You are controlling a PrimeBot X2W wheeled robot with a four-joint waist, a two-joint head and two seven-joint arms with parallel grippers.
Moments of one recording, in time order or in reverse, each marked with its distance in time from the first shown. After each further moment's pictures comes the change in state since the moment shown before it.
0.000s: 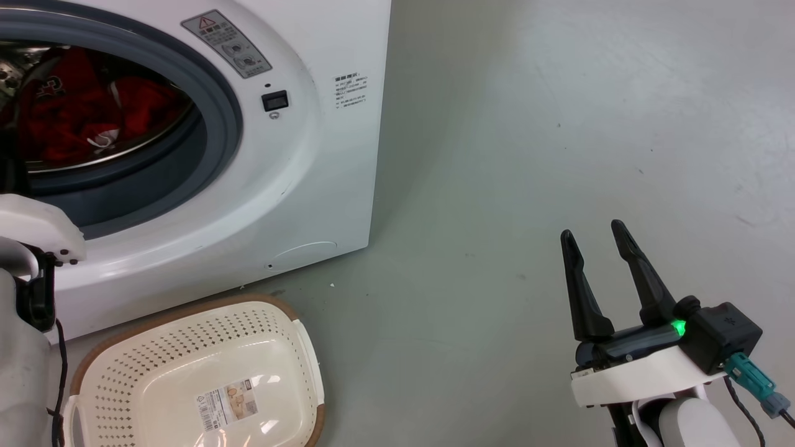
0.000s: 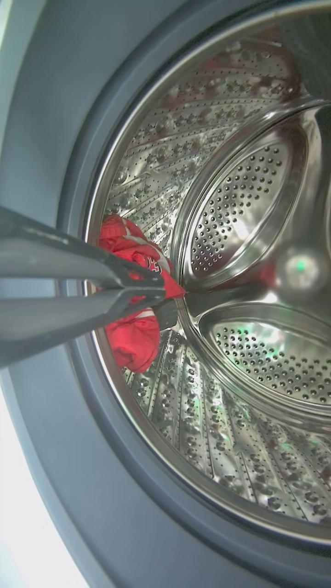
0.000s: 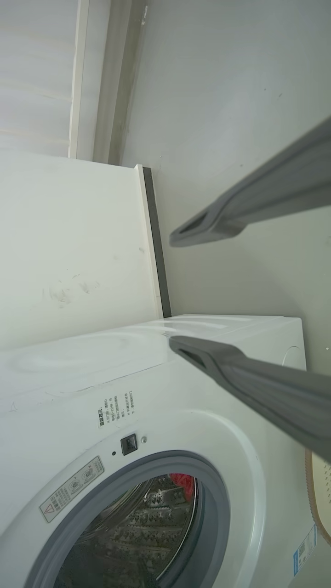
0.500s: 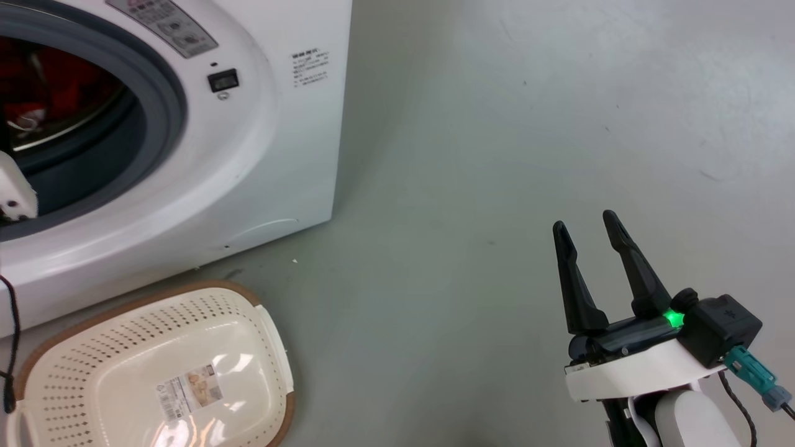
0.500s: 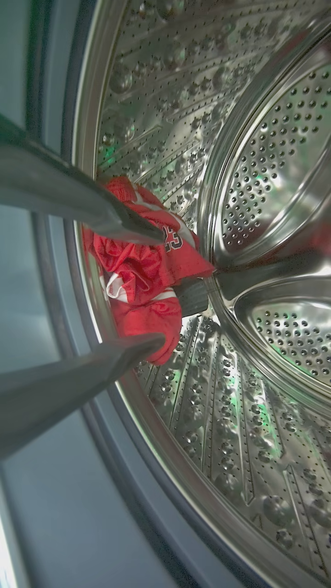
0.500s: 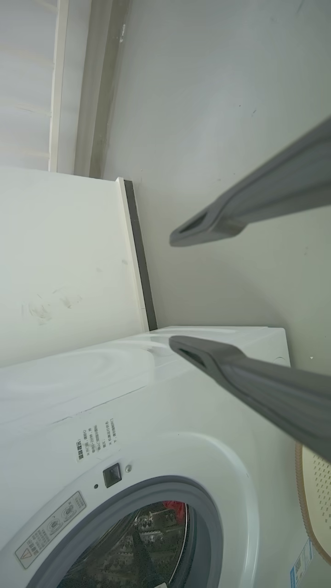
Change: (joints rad) left arm -0.123 0.075 -0.028 0.022 -0.008 -0.022 0.188; right arm -0.020 0.000 0.023 -0.010 0.038 0.000 0.000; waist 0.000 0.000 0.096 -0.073
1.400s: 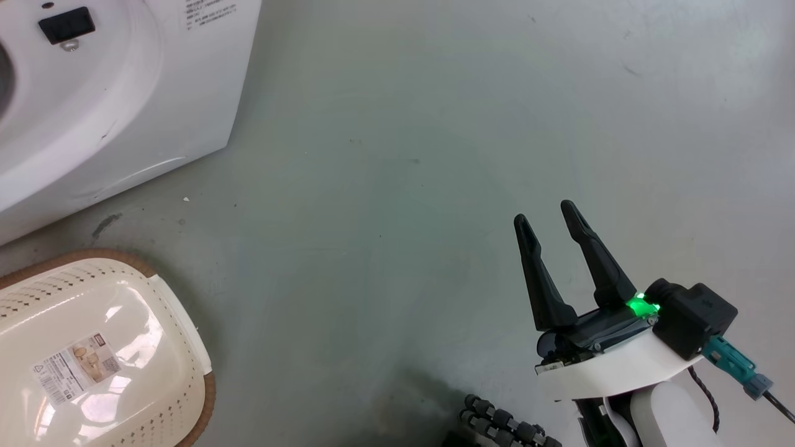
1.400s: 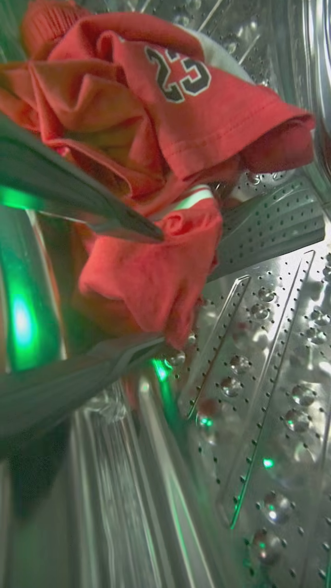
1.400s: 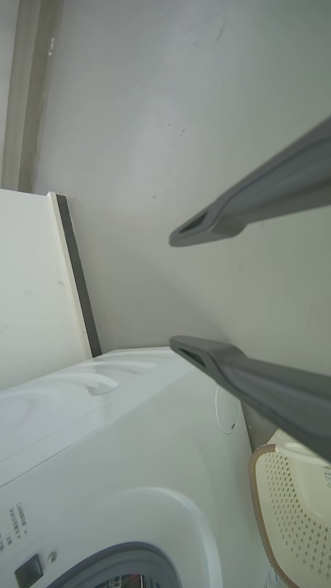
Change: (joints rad) left arm -0.417 0.200 -0.165 -0.012 -0.032 -0.071 0.660; right arm -0.042 0.000 0.106 -0.012 0.101 0.000 0.000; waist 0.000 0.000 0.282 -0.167
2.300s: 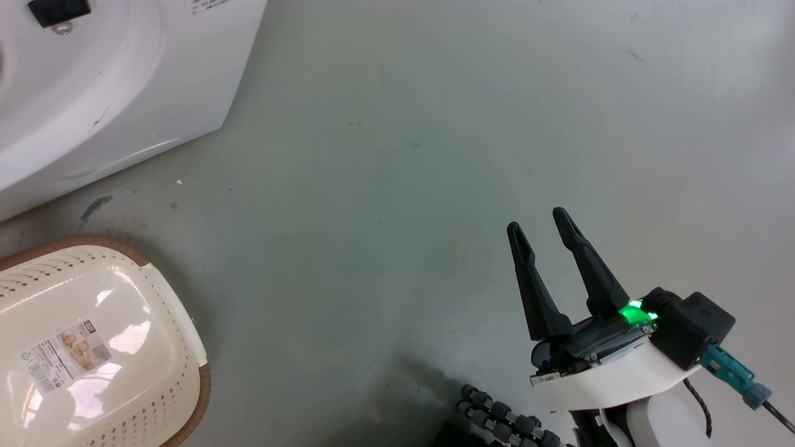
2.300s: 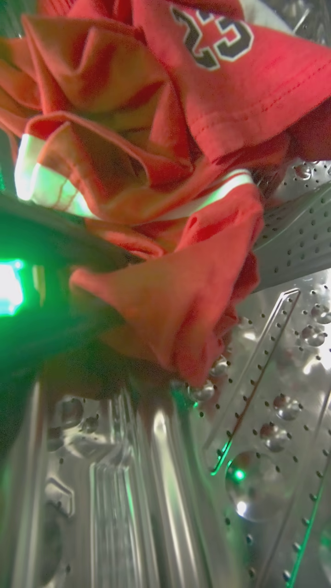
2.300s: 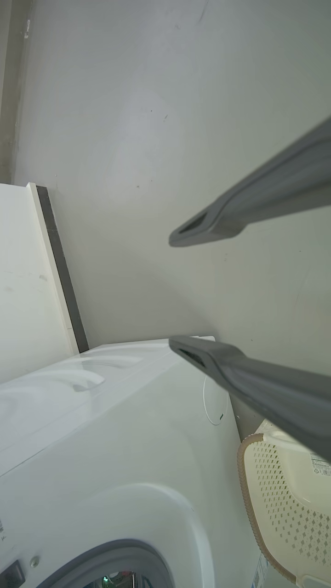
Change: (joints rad) left arm -0.074 0.006 -0.093 -0.008 0.013 0.063 0.157; right arm 0.024 0.000 0.023 -0.031 0.029 0.000 0.000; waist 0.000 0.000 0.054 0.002
